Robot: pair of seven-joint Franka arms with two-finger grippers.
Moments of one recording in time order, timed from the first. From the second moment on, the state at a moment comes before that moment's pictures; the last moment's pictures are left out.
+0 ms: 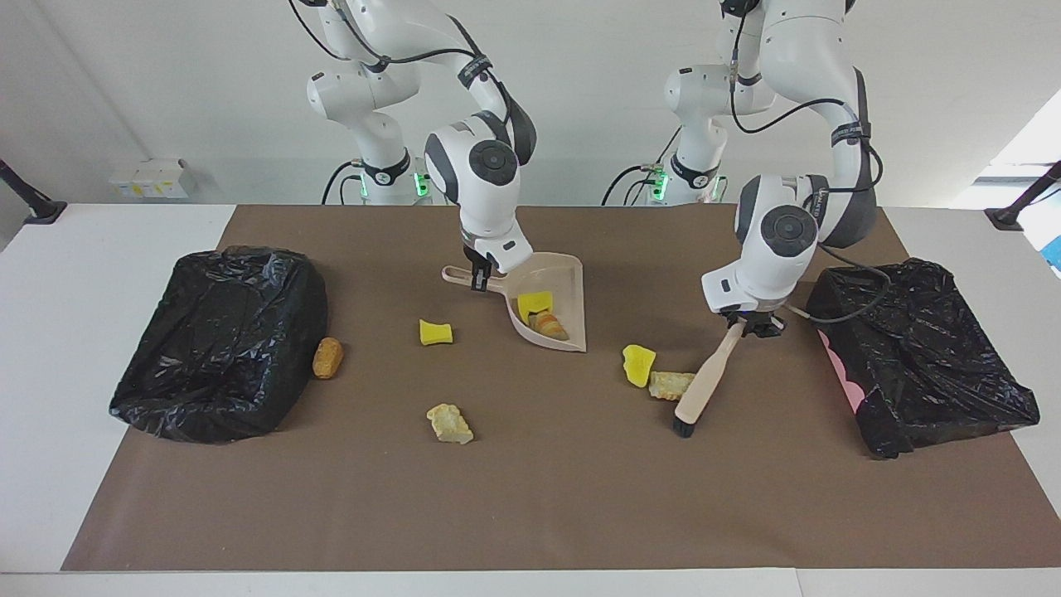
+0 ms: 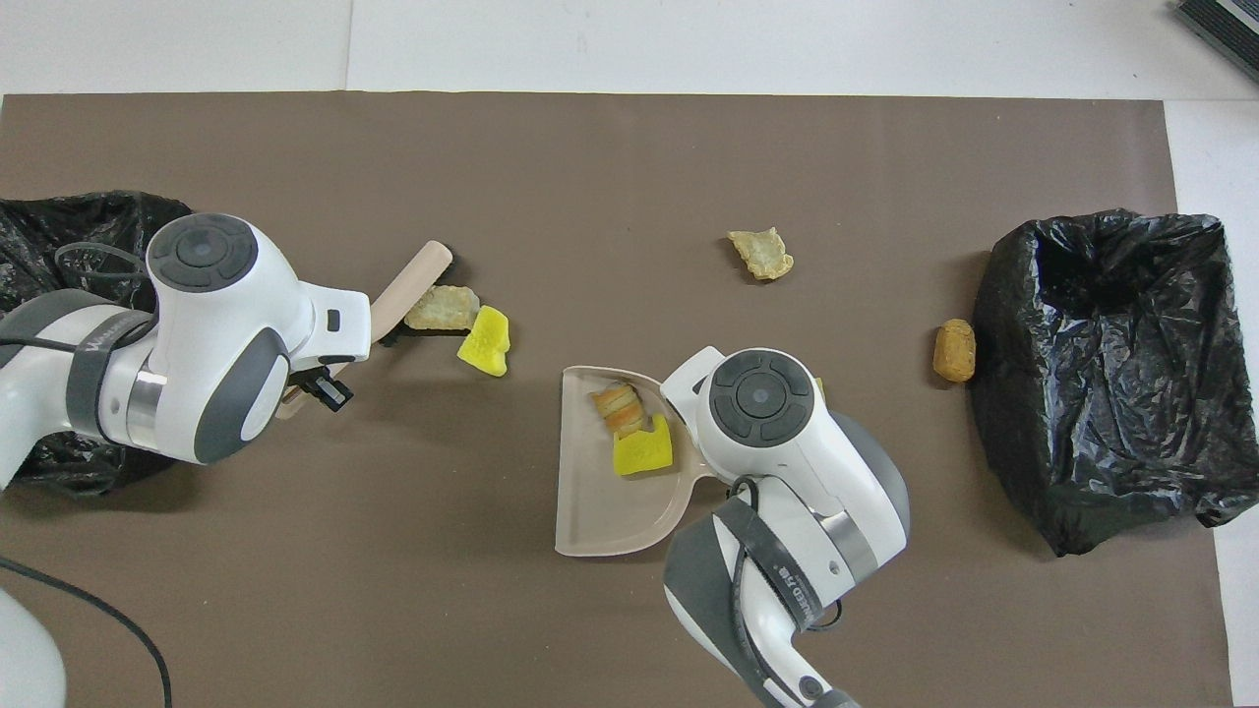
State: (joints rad) left arm -0.05 0.20 -0.20 -2.01 0.21 2.01 0.45; right arm 0.48 0.14 0.06 -2.05 -0.05 2.01 -0.89
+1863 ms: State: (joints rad) left arm -0.07 0.00 -0.55 -2.20 -0.19 1.99 -0.45; right arm 0.47 0.14 0.06 -2.03 -0.05 2.01 -0.89
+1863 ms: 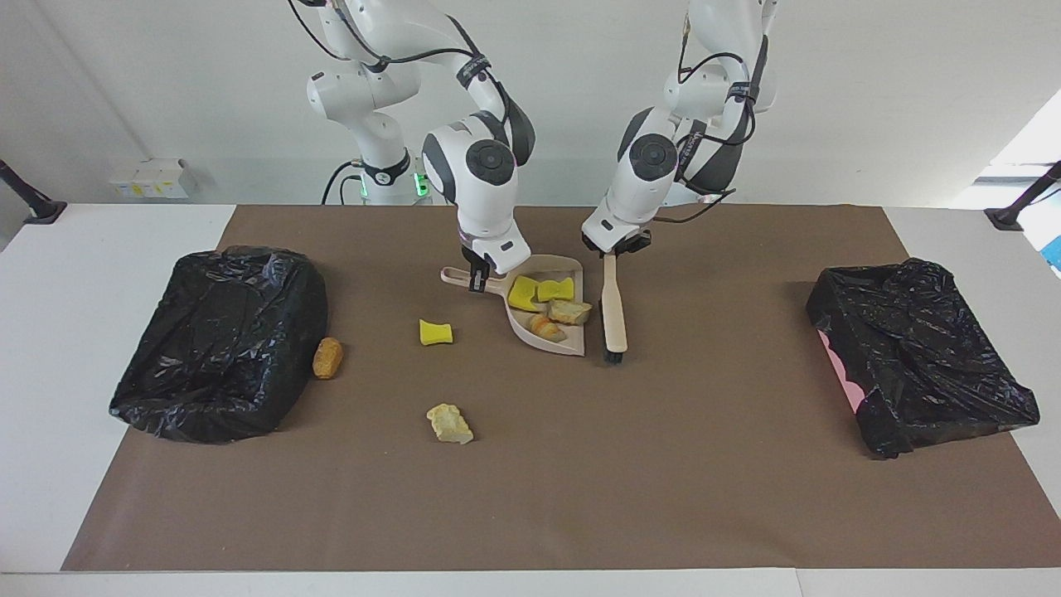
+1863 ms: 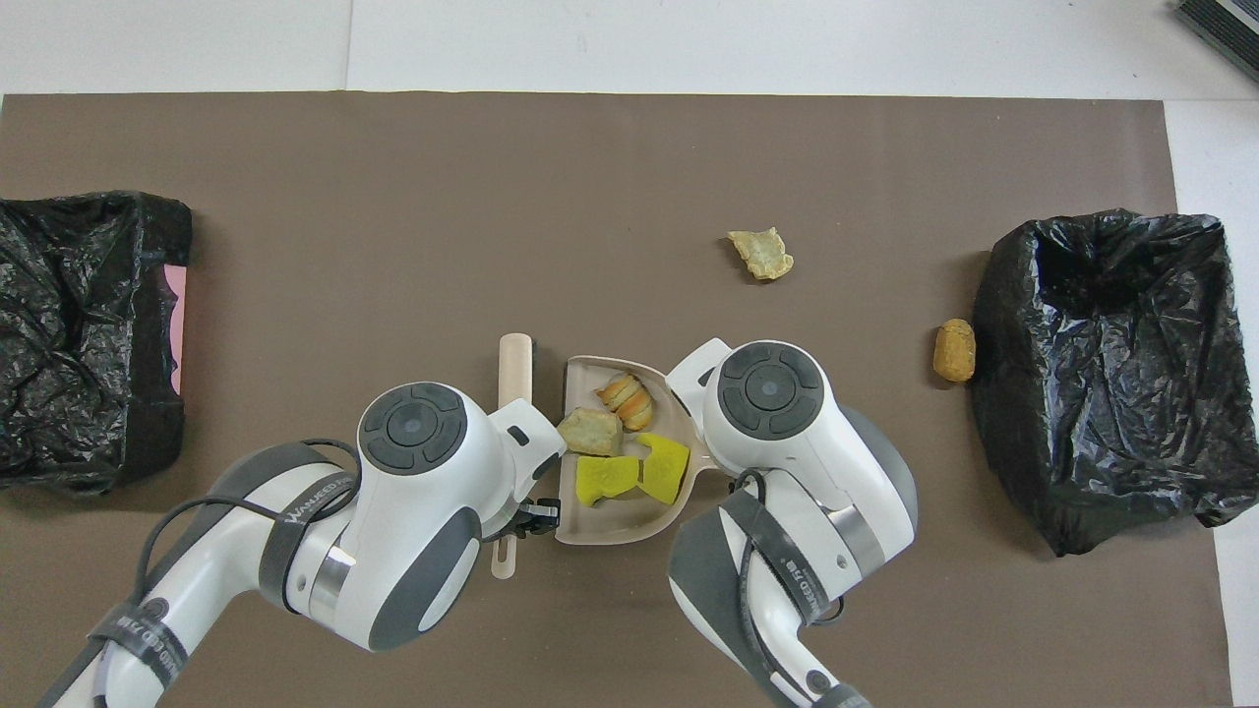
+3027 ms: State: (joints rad) left arm -0.09 -0.26 -0.95 -2.46 -0.43 2.10 -0.78; right arm 0.07 0.12 0.04 -1.78 -0.05 1.77 -1.33
